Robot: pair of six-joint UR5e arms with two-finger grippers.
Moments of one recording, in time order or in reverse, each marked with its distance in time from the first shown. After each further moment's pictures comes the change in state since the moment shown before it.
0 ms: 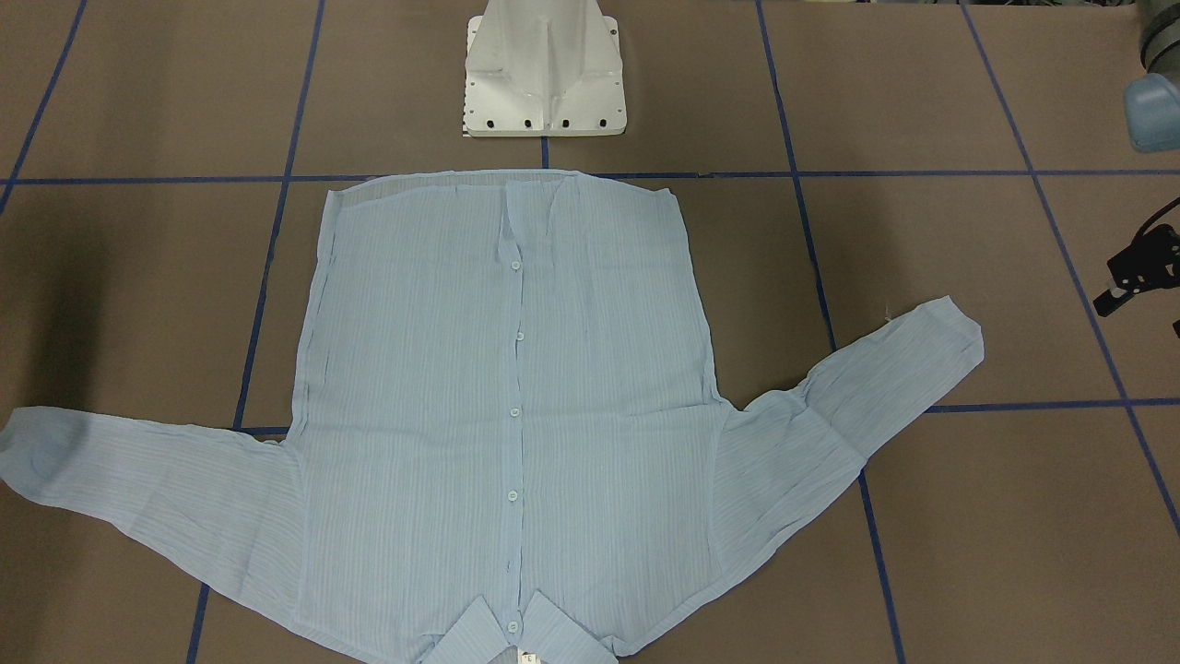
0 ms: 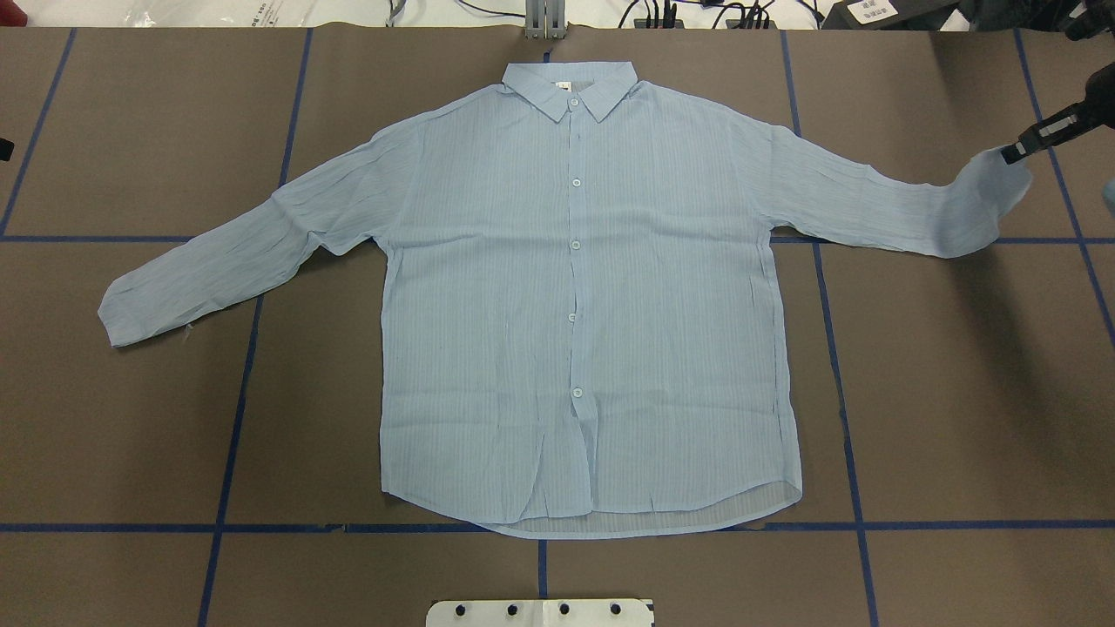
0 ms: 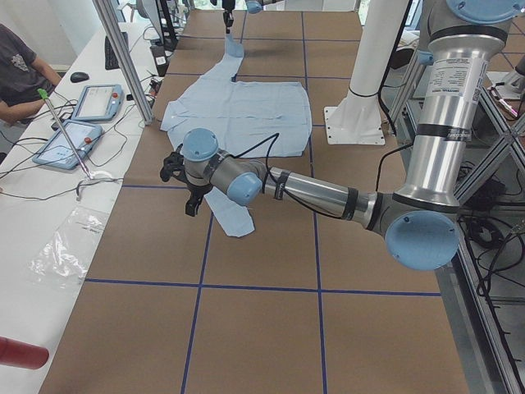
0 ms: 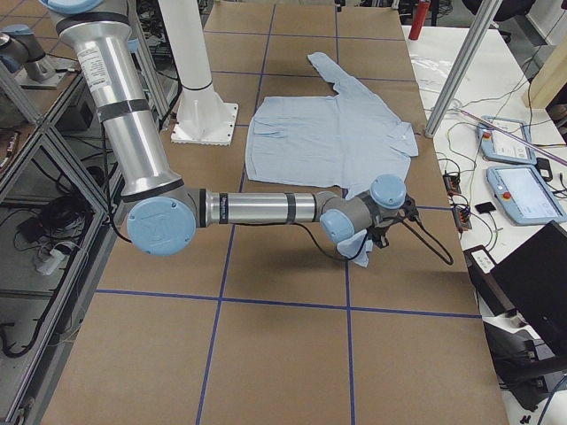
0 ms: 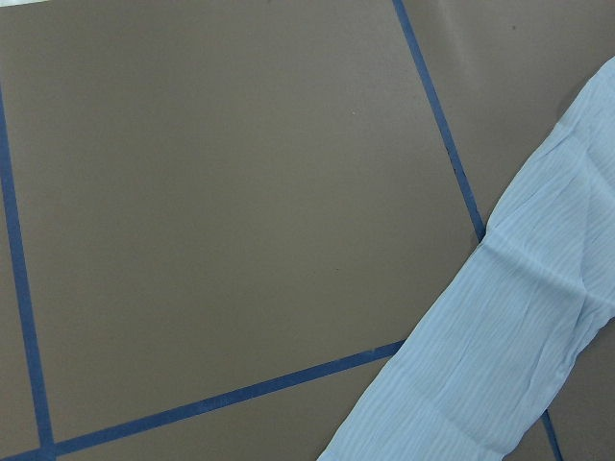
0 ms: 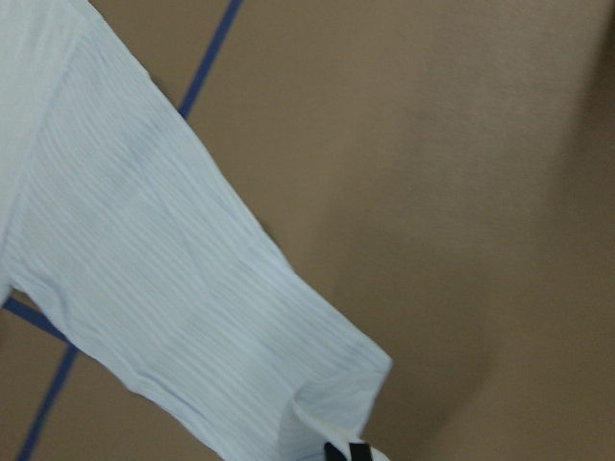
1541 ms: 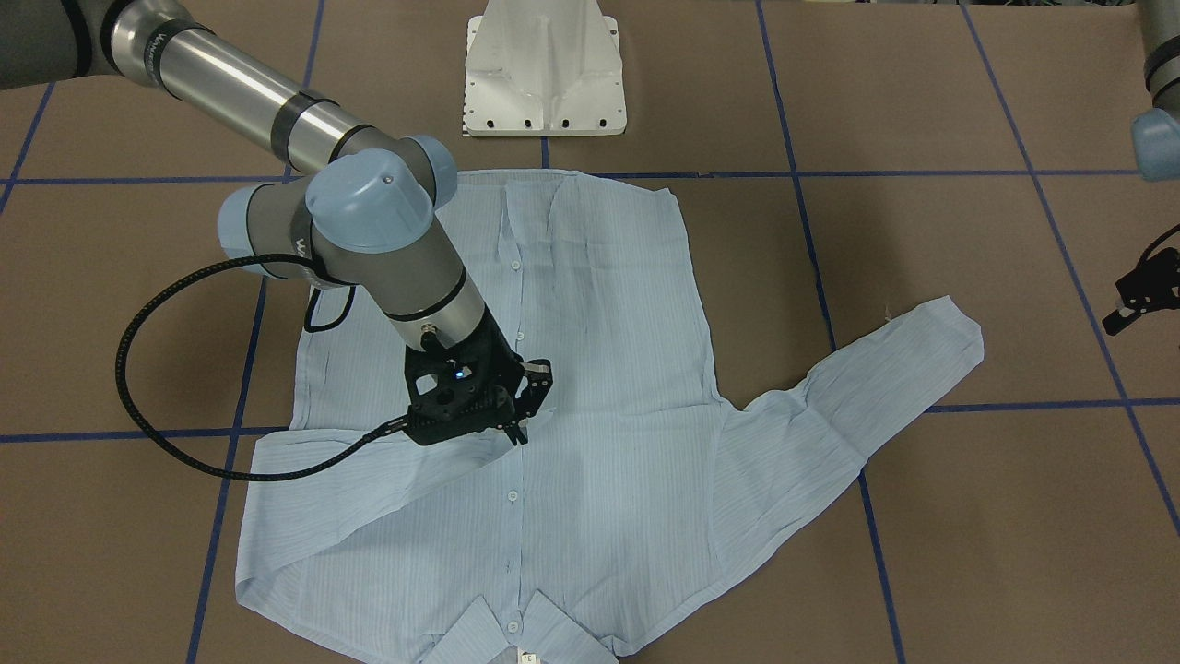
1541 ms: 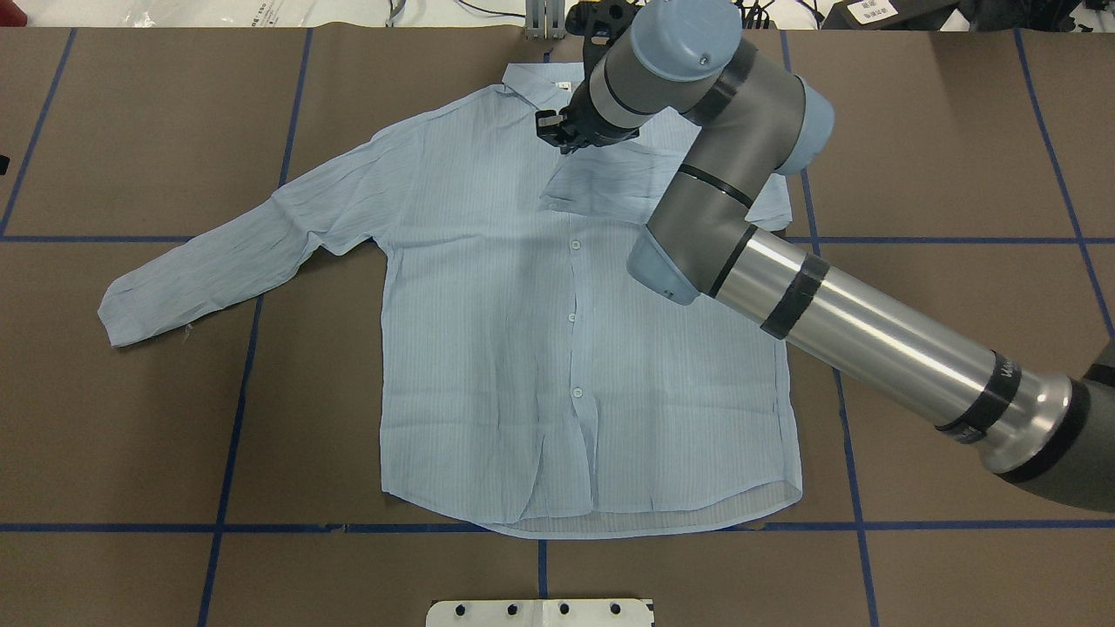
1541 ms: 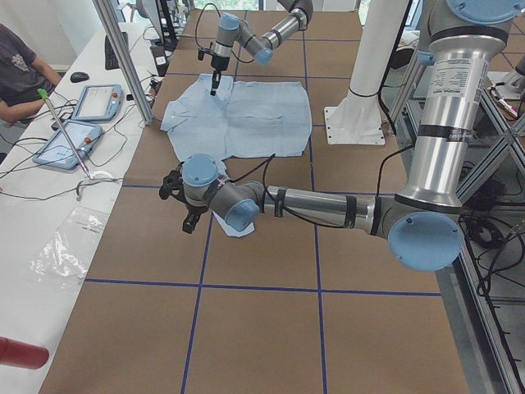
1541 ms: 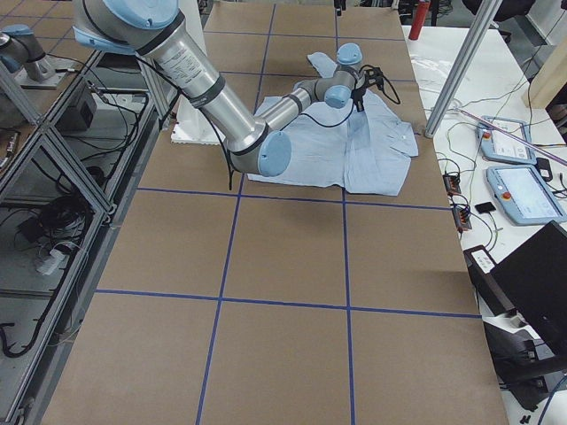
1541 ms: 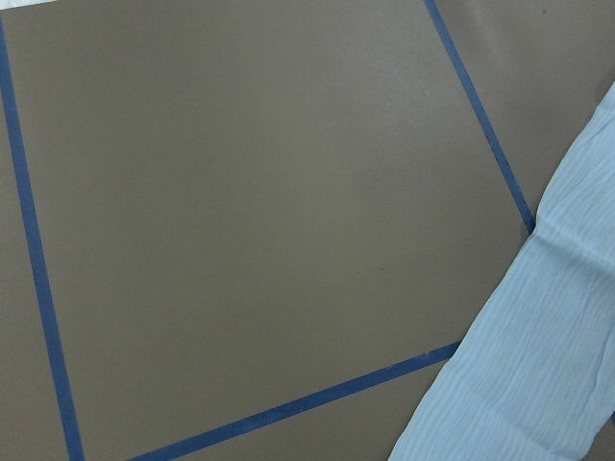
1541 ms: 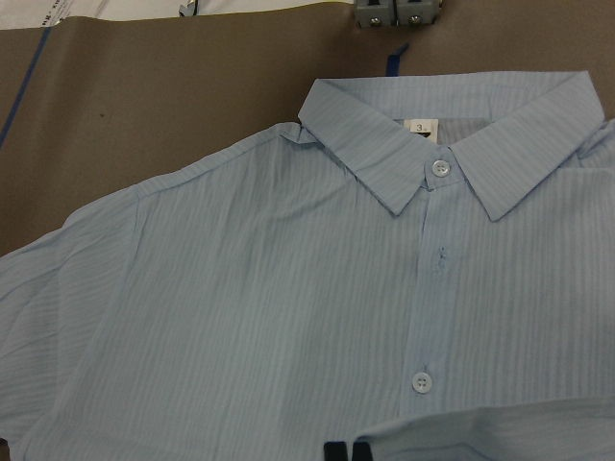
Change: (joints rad) left arm -0.001 0.012 0.133 -0.187 0.003 0.014; right arm -0.538 0.605 -0.120 0.003 -0.532 0.790
